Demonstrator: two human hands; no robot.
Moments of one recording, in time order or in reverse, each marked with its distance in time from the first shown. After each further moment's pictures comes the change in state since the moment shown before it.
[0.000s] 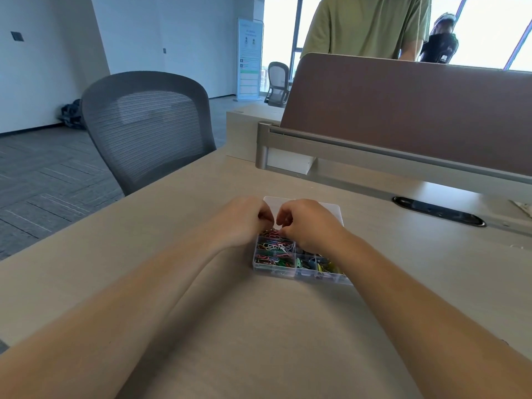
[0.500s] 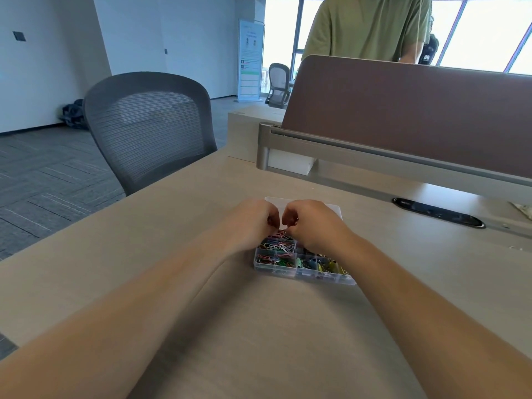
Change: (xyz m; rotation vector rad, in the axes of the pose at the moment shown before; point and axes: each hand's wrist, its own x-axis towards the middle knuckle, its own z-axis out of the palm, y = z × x) left_hand 0.000 0.009 0.008 0.034 0.003 -0.002; right_hand -0.001 0.005 -0.002 -0.015 0.016 0.023
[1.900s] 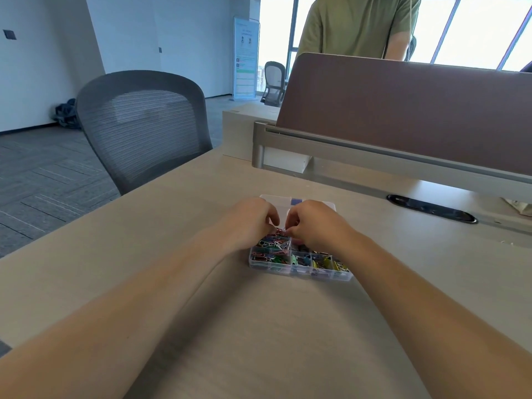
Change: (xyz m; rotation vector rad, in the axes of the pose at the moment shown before) left_hand 0.004 0.004 0.005 0.077 0.010 0.045; right_hand -0.005 0.006 -0.006 -0.055 -0.069 0.053
